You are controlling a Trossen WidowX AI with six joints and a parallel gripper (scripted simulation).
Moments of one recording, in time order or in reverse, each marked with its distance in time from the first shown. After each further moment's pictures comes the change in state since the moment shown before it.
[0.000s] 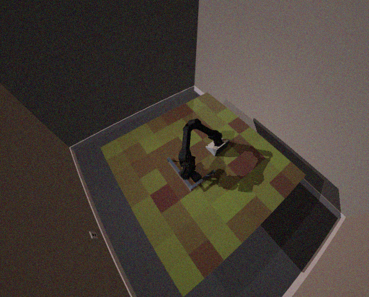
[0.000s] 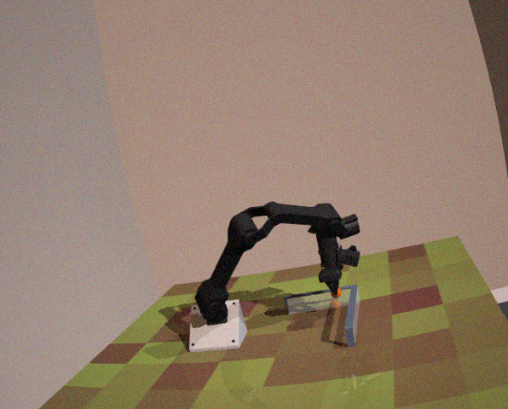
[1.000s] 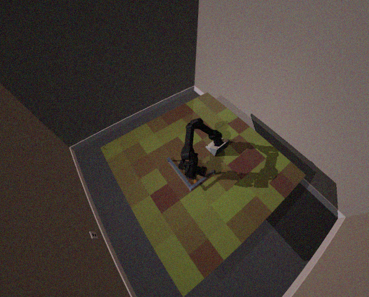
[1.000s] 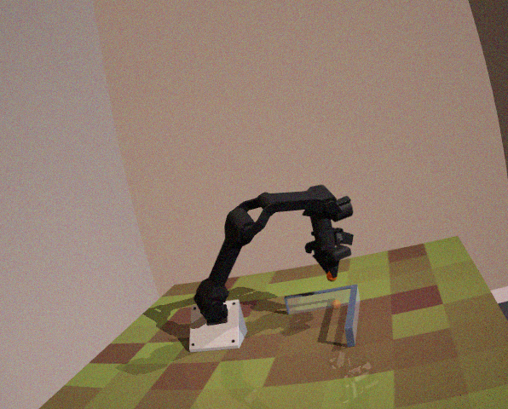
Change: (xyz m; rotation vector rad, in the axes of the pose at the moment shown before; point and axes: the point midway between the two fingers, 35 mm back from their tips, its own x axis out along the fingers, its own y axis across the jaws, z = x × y) arm -0.050 0.016 -0.006 -0.586 -0.017 0.008
